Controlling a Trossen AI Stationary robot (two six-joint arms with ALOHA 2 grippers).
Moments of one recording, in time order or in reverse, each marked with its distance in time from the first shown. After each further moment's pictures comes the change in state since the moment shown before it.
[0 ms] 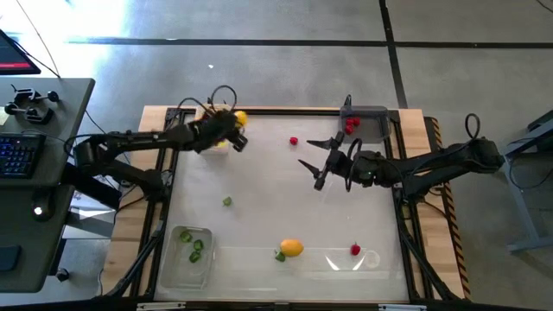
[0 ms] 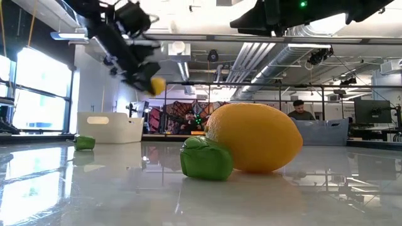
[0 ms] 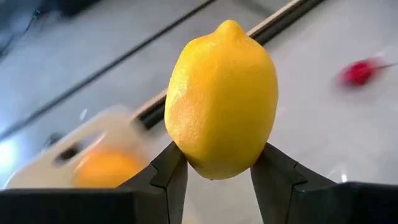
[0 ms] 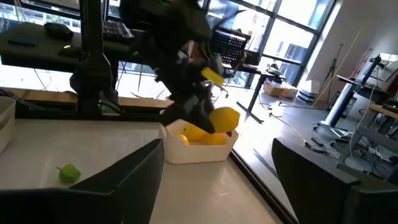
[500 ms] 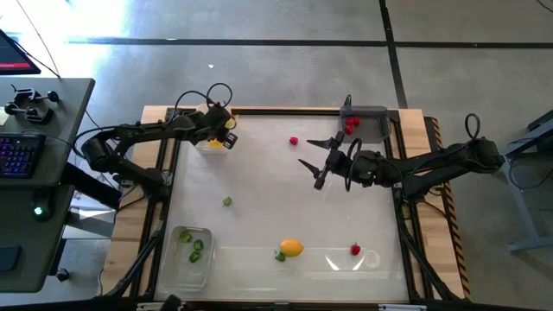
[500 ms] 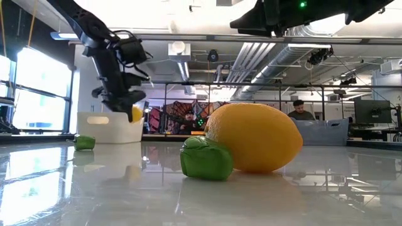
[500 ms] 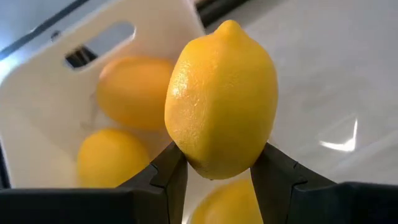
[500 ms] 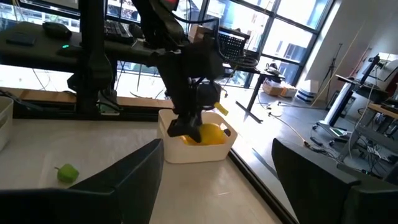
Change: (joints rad) left arm 0.230 0.107 -0.023 -0.160 0.131 -0.034; right arm -0.004 0.000 0.000 0.000 0.000 0.000
